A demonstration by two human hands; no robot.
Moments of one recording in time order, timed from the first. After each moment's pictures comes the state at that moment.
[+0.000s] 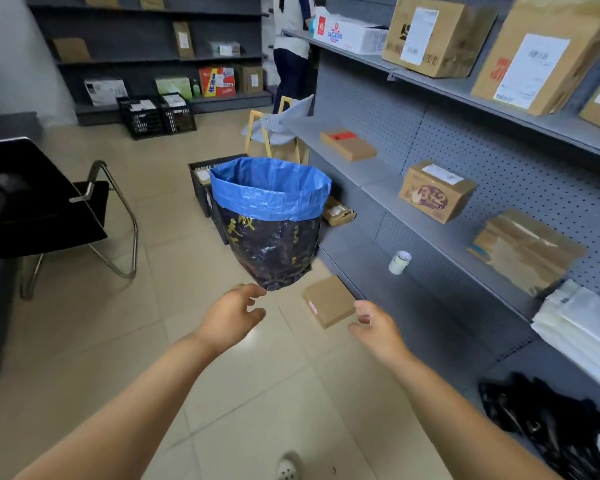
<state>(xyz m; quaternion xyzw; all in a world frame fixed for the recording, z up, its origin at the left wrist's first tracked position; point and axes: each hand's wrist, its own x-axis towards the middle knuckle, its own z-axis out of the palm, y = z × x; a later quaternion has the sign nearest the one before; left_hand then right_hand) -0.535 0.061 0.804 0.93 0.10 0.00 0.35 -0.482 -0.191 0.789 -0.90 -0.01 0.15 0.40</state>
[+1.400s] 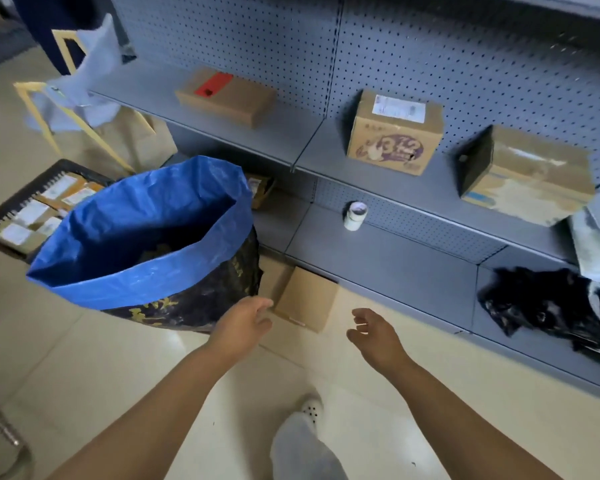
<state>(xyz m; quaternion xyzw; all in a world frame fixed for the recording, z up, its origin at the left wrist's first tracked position) -0.023 0.176 0.689 0.90 -0.10 -0.27 0.34 -0.121 -0.046 0.666 -0.83 0.30 0.14 0.44</state>
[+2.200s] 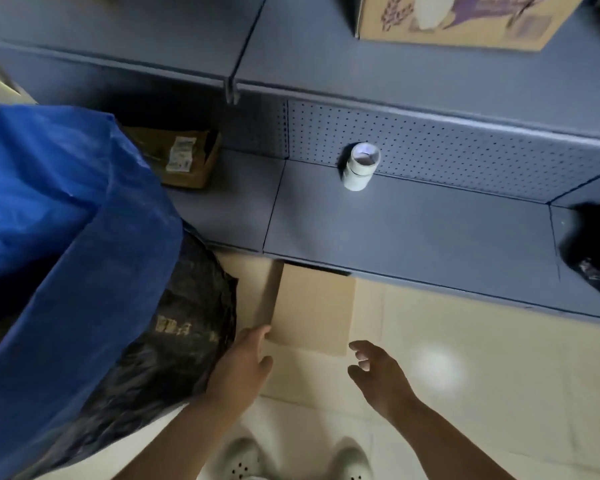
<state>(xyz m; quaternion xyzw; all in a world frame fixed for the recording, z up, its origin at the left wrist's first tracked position) 0.187 0.099 0.303 0.89 -0.18 -0.36 0.22 0.058 -0.088 0.310 -0.77 0.41 0.24 0.43</state>
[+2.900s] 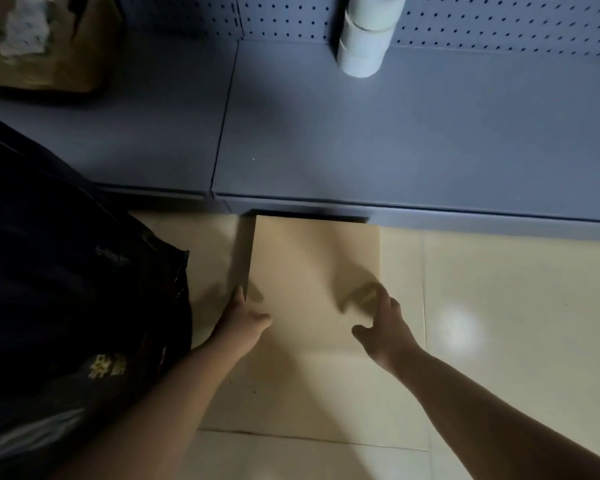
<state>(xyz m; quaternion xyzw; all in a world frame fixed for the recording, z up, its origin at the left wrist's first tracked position) 0.240 0.040 -0.026 0.86 0.00 -0.46 0.23 0.087 -0.121 -0.019 -0.76 0.46 0.20 0.41</state>
